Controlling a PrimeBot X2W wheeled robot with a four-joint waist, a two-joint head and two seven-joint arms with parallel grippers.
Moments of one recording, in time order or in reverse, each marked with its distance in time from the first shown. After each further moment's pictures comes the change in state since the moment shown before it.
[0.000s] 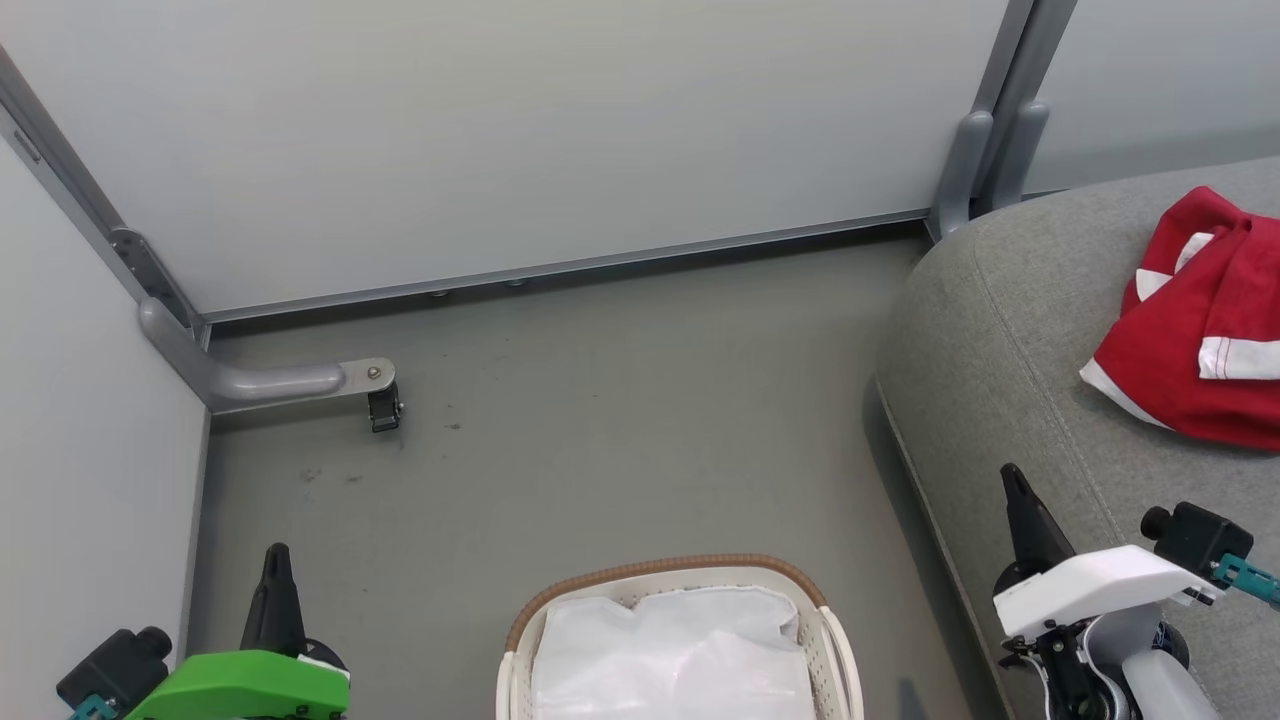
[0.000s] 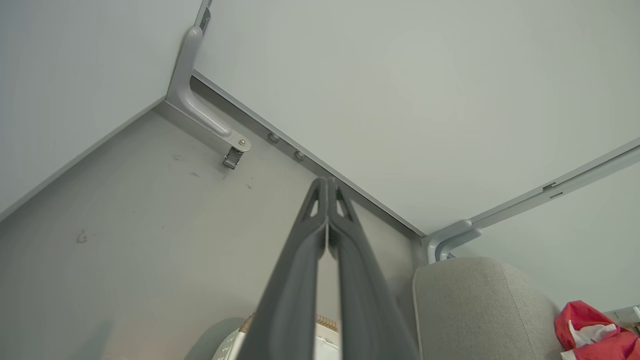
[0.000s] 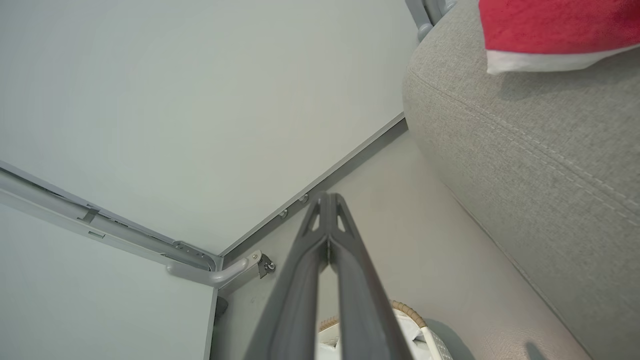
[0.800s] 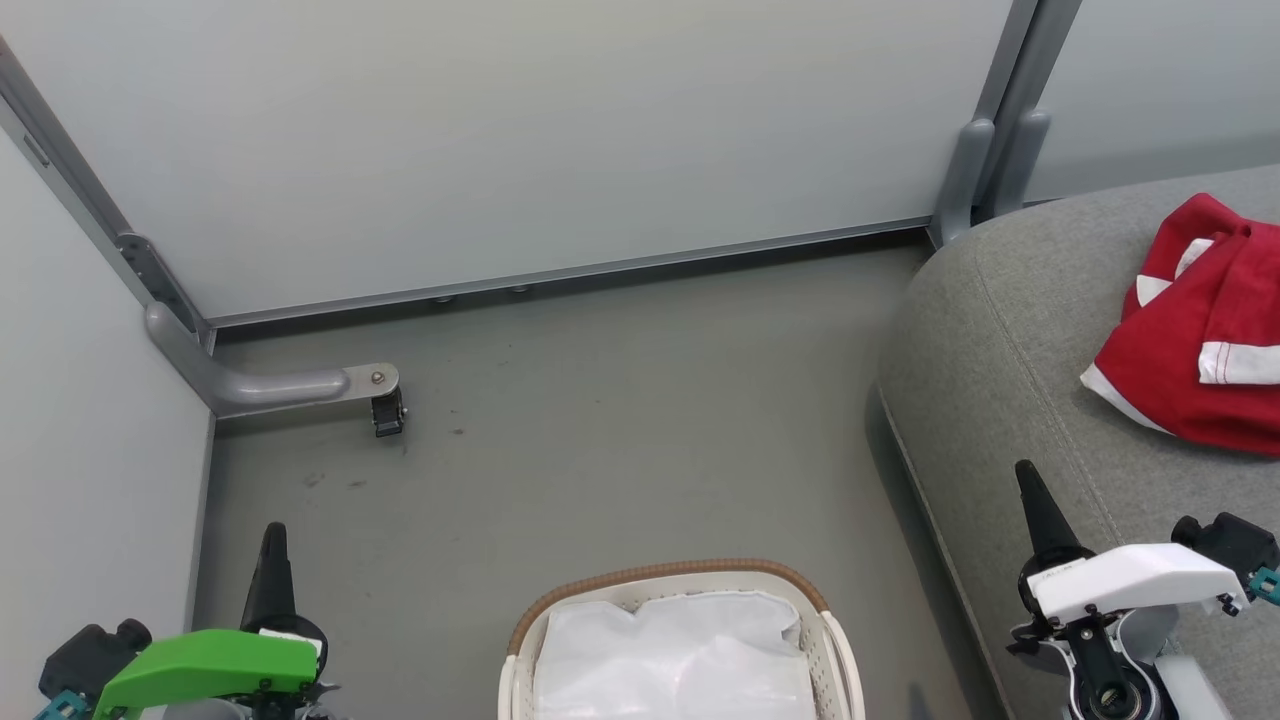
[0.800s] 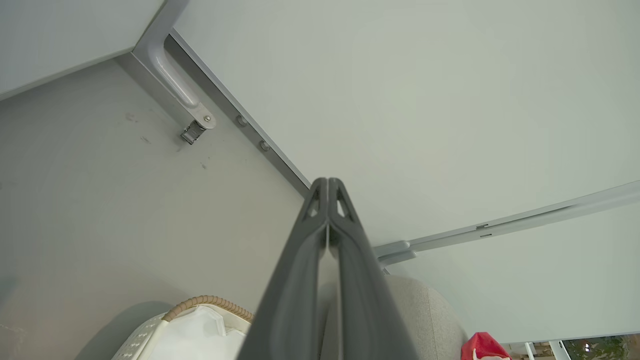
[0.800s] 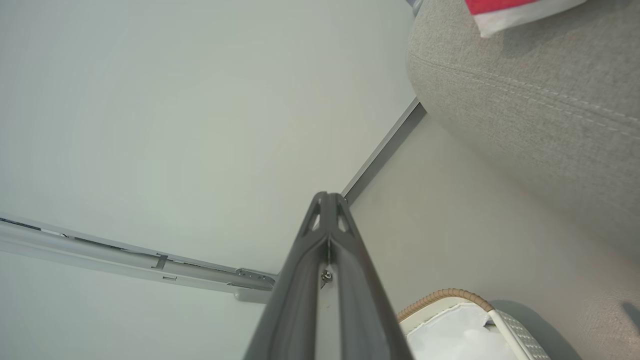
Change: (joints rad) left arm -0.030 0.001 0.017 -0.016 -0.276 -0.003 0.076; right arm 0.013 0.008 -0.042 -0.045 0.280 0.000 0.077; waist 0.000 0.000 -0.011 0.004
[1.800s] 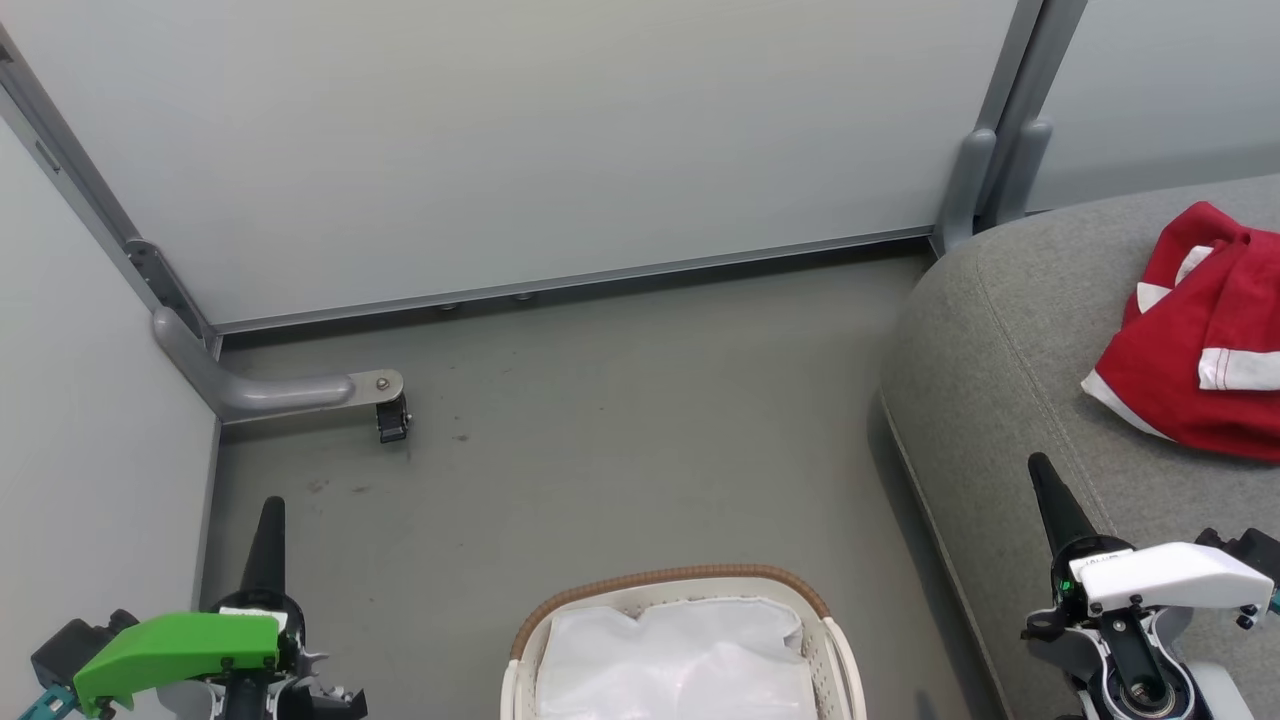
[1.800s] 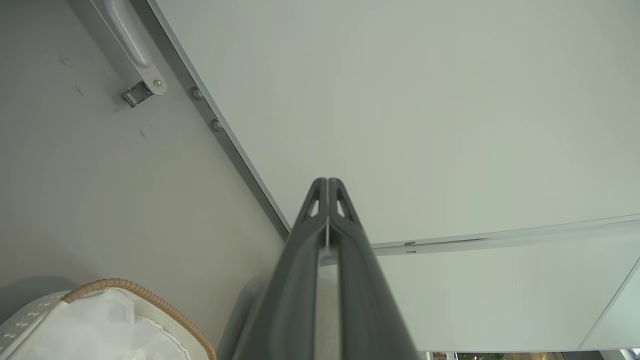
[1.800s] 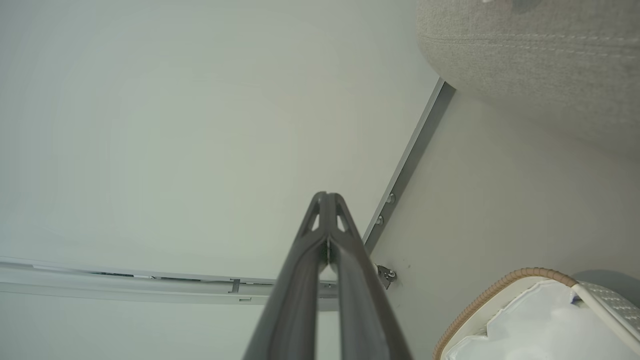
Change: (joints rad) left arm -0.030 0.001 0.016 -0.022 -0.273 -0.001 0.074; right arm 0.010 0.007 -0.042 -0.042 0.275 0.000 0.073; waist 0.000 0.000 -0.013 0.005
